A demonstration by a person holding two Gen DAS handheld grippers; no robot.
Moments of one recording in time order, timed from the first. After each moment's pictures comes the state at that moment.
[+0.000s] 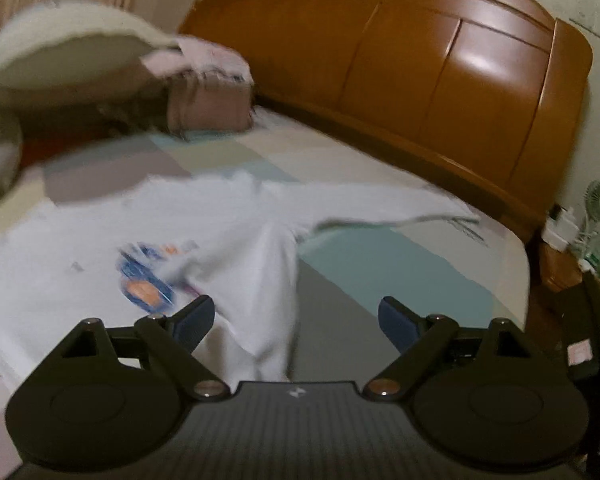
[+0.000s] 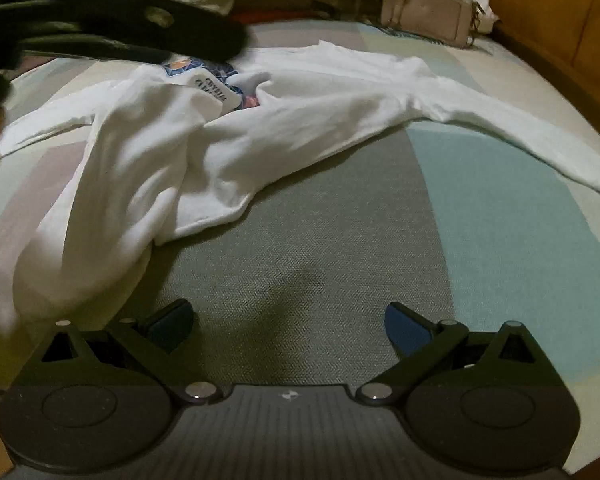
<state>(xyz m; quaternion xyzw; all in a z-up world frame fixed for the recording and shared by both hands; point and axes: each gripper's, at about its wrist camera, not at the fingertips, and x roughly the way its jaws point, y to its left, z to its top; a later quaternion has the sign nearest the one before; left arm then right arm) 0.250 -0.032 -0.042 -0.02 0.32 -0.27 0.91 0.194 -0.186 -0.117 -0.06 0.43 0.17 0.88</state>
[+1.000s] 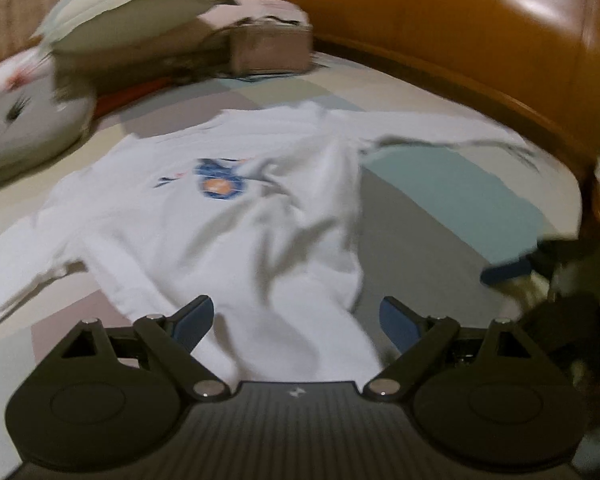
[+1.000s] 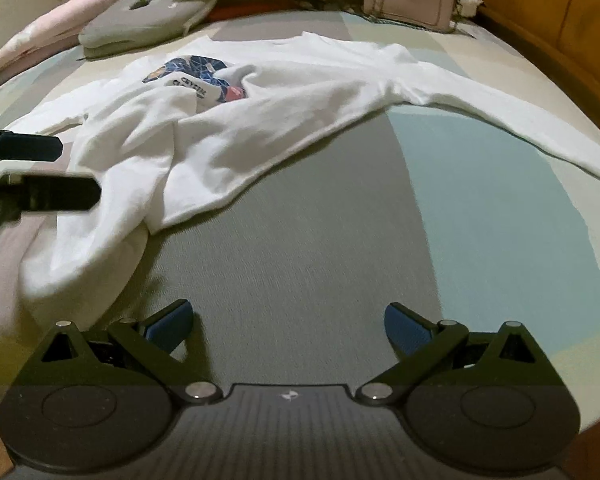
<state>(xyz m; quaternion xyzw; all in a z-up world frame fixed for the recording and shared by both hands) 0.189 -0.014 -0.050 0.05 0.38 -0.16 0.91 0.180 -0.196 -0.104 -0.05 0.46 0.15 0.87</state>
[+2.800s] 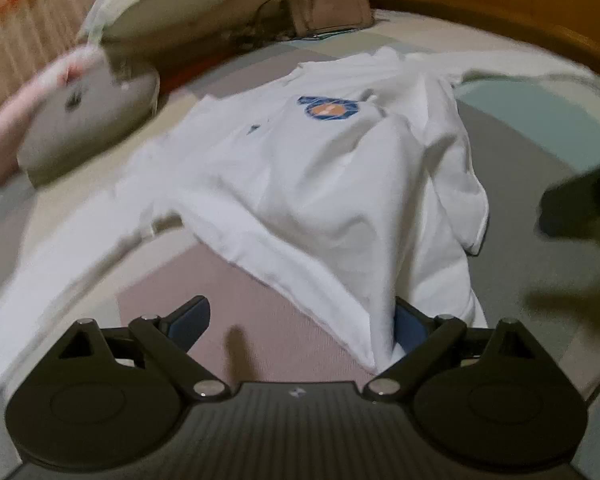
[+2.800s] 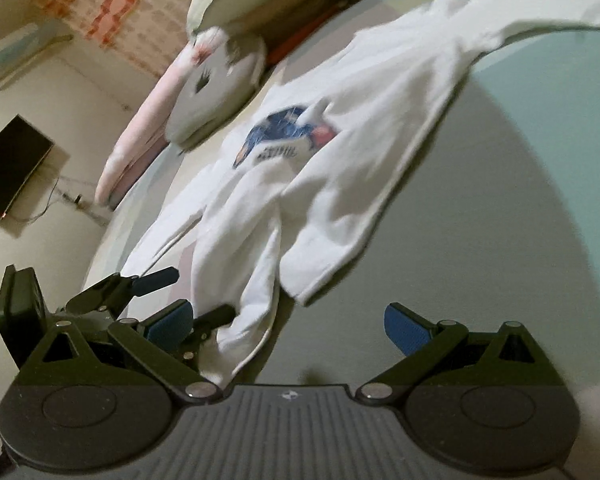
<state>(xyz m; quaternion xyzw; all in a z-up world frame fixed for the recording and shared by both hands) 0.186 0.034 -0.085 0.12 0.41 -0.05 0.90 0.217 -0.200 -0.110 0.24 0.46 0.31 0.79</state>
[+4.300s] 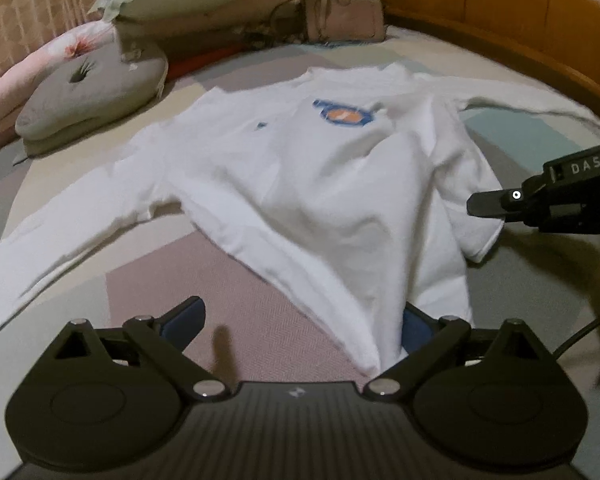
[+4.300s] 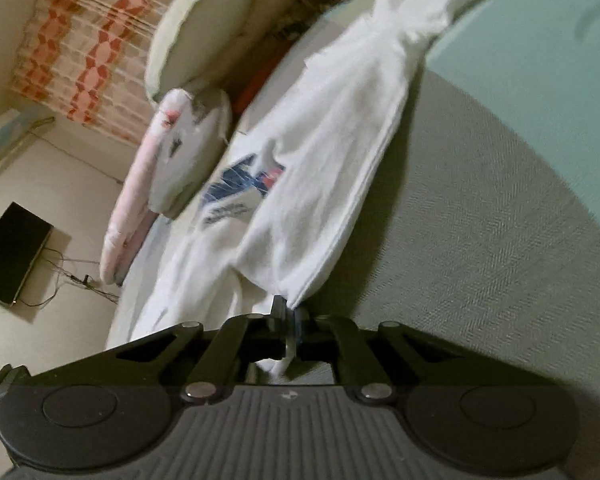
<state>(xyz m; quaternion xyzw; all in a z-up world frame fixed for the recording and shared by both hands) 0.183 0.042 -0.079 0.07 0.40 -0.06 0.91 0.241 -0.218 -0.143 0.35 0.41 0.26 0.80</state>
